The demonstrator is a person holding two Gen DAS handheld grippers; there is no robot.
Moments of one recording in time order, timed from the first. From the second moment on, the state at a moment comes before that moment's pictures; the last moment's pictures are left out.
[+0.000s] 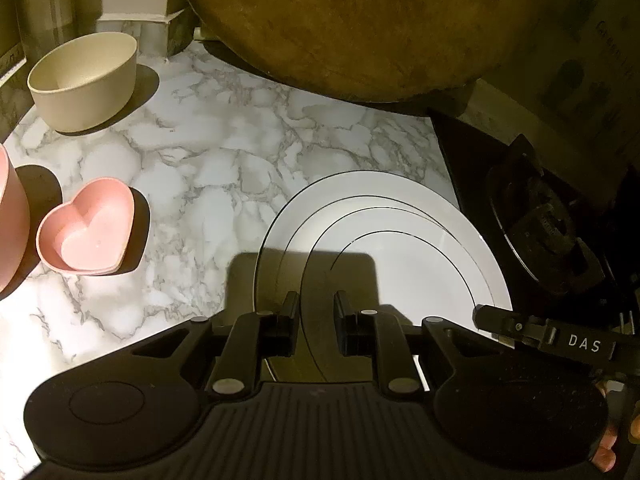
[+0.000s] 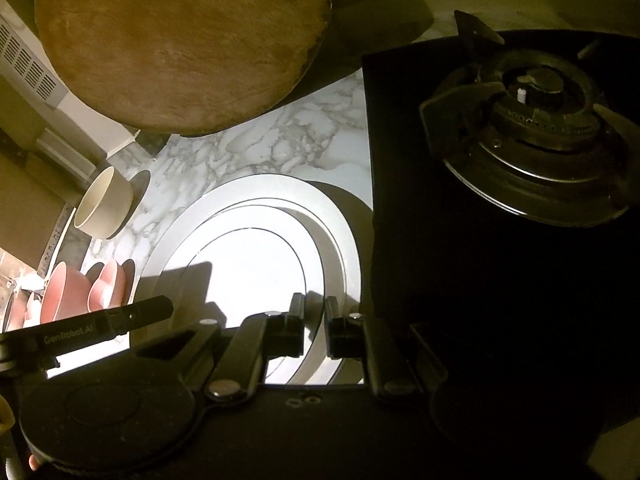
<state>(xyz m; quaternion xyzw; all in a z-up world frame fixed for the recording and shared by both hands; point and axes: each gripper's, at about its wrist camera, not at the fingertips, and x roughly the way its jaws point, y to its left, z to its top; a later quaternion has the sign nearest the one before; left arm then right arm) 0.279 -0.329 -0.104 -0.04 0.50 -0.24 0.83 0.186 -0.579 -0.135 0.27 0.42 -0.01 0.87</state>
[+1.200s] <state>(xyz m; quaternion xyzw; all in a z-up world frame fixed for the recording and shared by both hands) 0.263 -0.306 -0.089 -0.05 0.48 -0.26 0.84 0.179 -0.571 -0.122 0.24 0.41 -0.01 0.88</state>
